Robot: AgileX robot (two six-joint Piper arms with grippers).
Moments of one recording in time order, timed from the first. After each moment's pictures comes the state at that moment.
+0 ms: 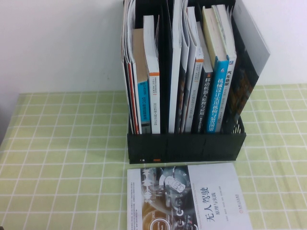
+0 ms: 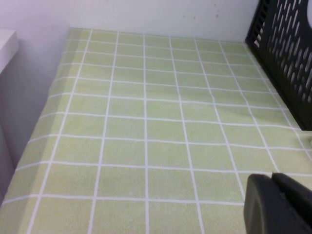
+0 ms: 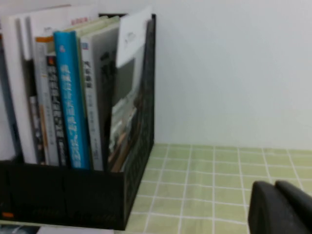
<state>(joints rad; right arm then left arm) 0.11 0.02 -0.13 0.21 0.26 -0.19 -0.06 -0.01 0.02 -0.08 0.39 -0.12</state>
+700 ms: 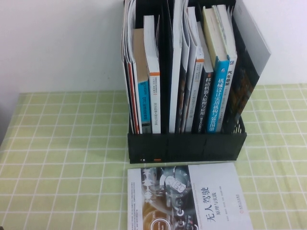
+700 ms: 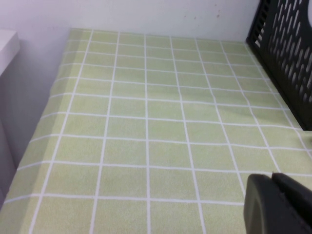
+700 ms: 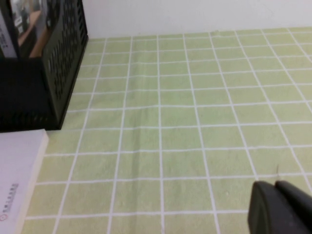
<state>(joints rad) -0.06 -0.01 0.03 0.09 0.42 -0.08 -0.06 -0.01 0.02 -0.08 0.39 -0.12</state>
